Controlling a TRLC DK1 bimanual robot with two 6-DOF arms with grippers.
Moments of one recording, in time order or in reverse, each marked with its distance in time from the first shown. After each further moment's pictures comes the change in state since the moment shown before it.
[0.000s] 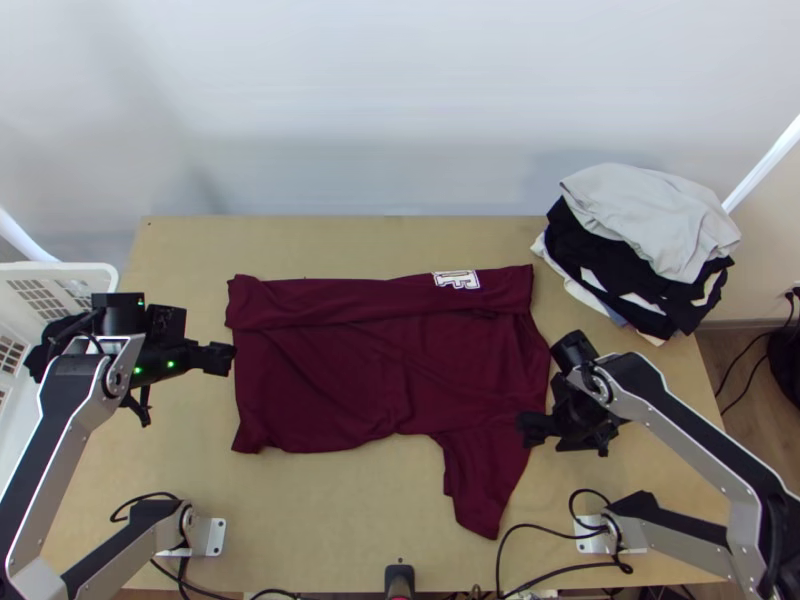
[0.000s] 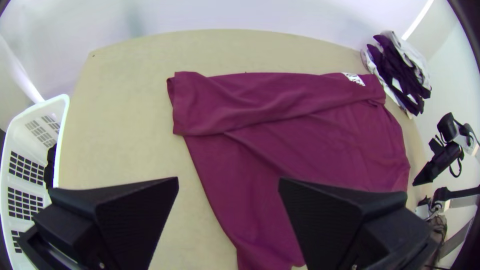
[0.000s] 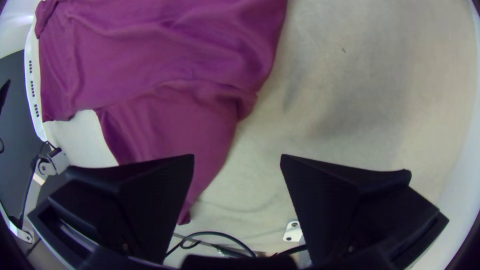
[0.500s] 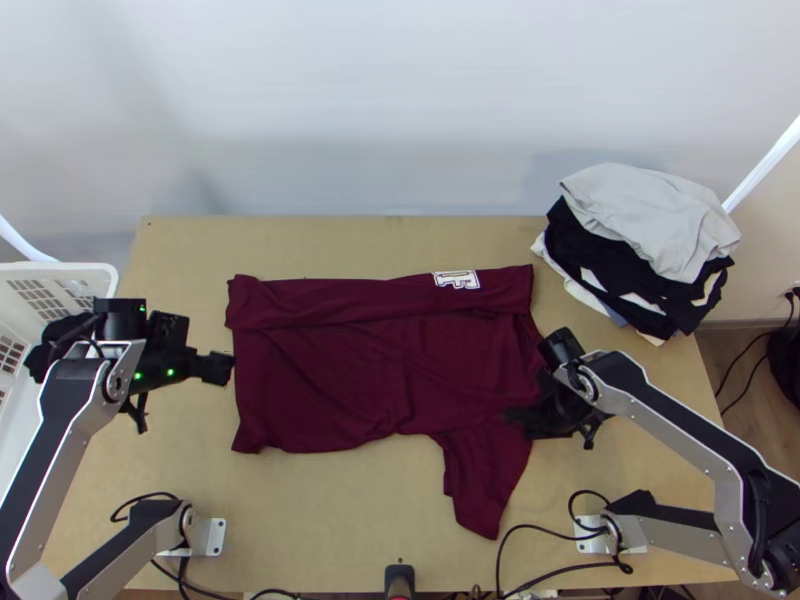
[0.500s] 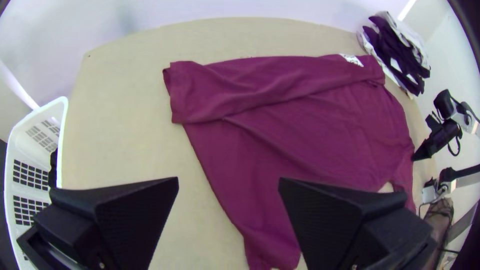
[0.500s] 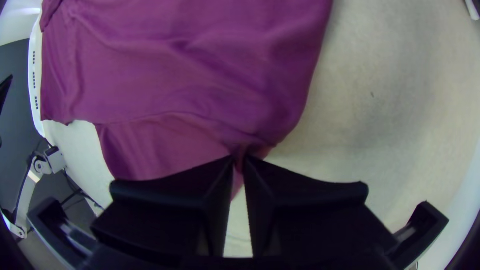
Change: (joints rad) left arm 0.000 -0.020 -0.018 -0.056 -0.010 0.095; right arm 0.027 0.072 -0.023 0.158 0.000 -0.031
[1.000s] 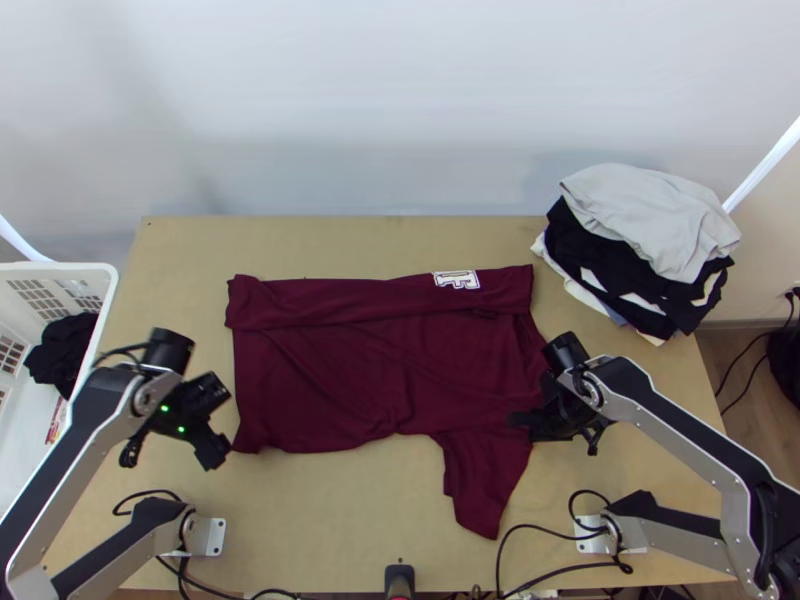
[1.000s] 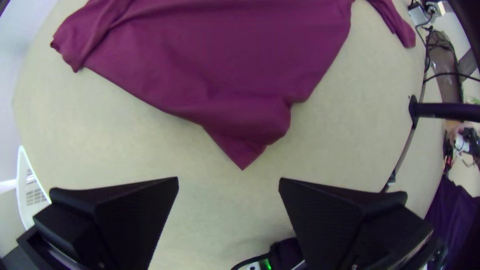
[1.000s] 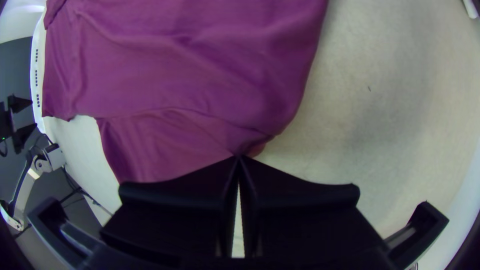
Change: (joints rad) left arm -0.182 0.006 -0.116 -0.347 -0.138 0.468; right arm 0.000 -0.049 -0.021 -0.002 0.000 -0.006
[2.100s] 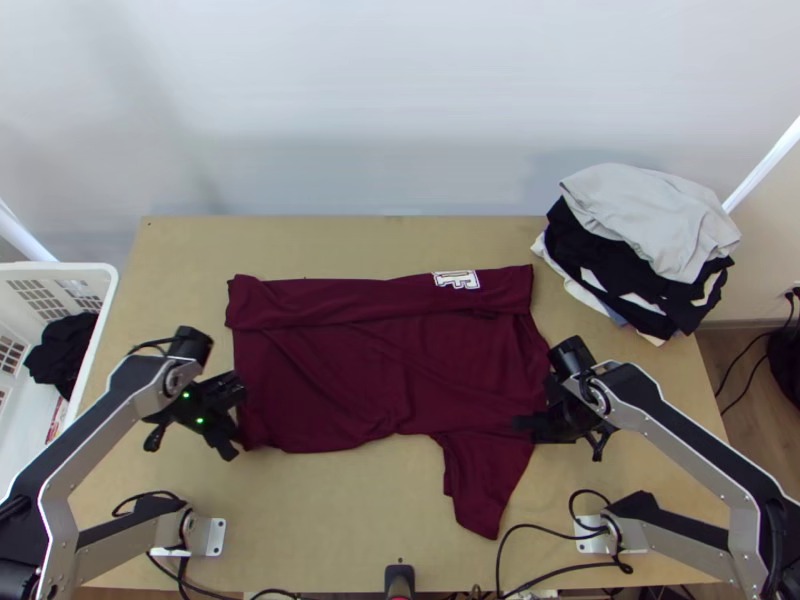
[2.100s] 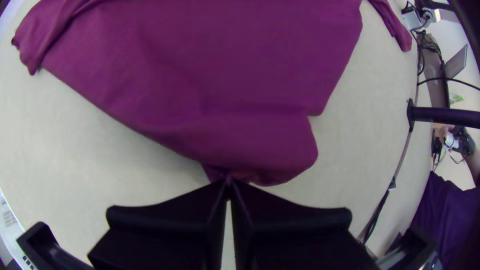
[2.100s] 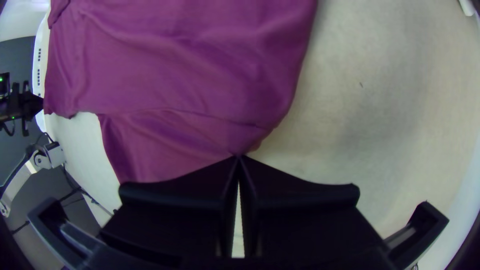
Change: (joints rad) left arm 0.111 0.214 -0.071 0.176 0.118 0.113; right arm -0.020 -0.057 -0.025 -0.004 0.005 -0.019
